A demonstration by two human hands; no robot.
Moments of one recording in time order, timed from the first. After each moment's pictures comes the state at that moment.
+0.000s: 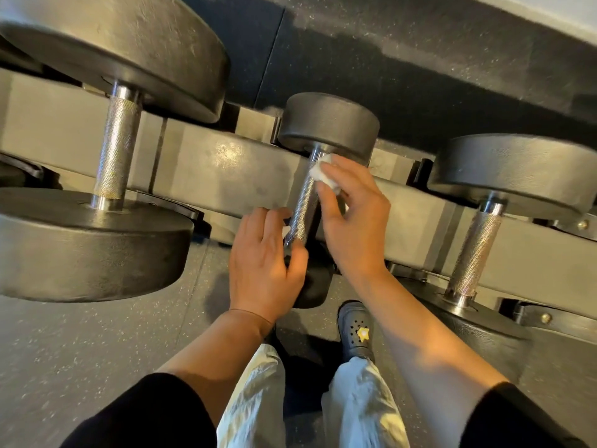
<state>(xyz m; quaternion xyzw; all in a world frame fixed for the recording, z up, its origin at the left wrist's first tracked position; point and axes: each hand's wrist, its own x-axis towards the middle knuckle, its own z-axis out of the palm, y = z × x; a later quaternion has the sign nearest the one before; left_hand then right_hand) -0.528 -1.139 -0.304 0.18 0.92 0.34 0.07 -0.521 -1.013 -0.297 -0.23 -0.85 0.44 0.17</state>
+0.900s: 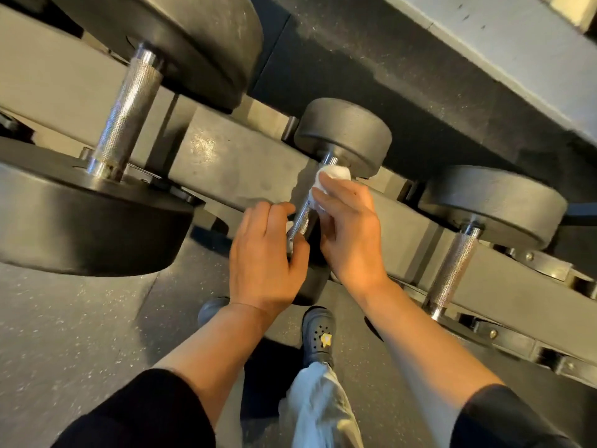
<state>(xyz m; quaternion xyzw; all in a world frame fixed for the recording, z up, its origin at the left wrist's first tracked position) -0.525 -1.144 -0.308 0.14 0.91 0.40 0.06 -0.511 -1.012 -0.299 -0.07 -0.96 0.24 0.10</state>
